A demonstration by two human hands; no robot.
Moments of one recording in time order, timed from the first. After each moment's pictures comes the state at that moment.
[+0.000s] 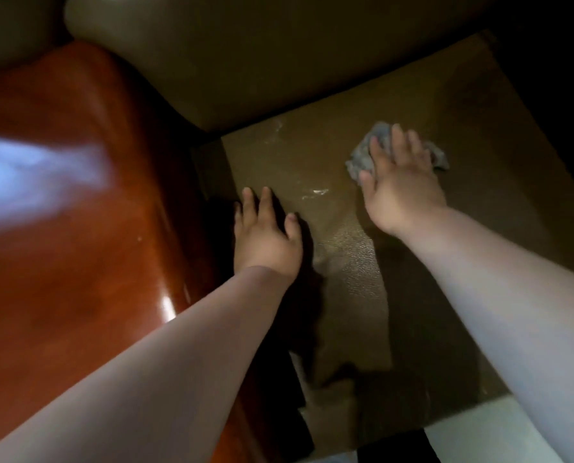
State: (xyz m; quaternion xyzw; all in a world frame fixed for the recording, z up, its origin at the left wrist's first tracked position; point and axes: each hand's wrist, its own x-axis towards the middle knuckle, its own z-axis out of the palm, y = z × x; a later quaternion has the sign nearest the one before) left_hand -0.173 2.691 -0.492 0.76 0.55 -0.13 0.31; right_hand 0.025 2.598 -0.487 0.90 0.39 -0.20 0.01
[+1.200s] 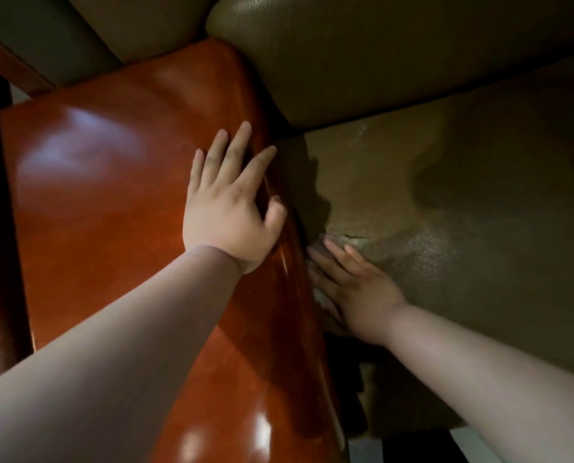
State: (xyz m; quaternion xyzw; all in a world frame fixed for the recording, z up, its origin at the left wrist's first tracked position) left_hand -0.279 2.803 -0.383 0.91 0.41 0.00 0.09; right_hand -0.154 2.597 -0.488 0.64 0.72 -0.24 0.06
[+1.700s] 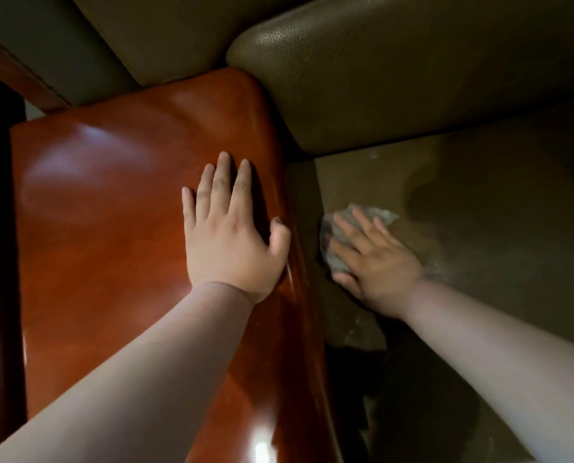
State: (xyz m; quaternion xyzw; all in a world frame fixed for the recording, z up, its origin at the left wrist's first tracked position) left_hand -0.278 2.801 -0.385 0.86 0.51 0.00 0.10; right_hand -0.087 2.653 -0.488 0.70 0.68 -0.23 0.05
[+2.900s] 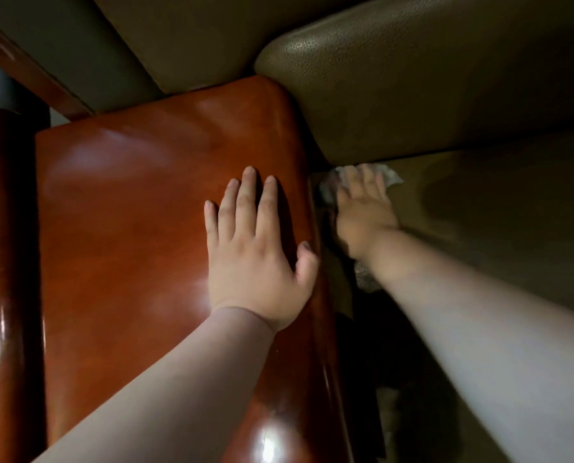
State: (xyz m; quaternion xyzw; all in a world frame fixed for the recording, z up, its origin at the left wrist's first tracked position) left_hand -0.276 2.802 -0.381 0.86 0.50 -0.01 0.10; right_hand -0.091 2.787 -0.510 0.78 0.57 -0.25 0.07
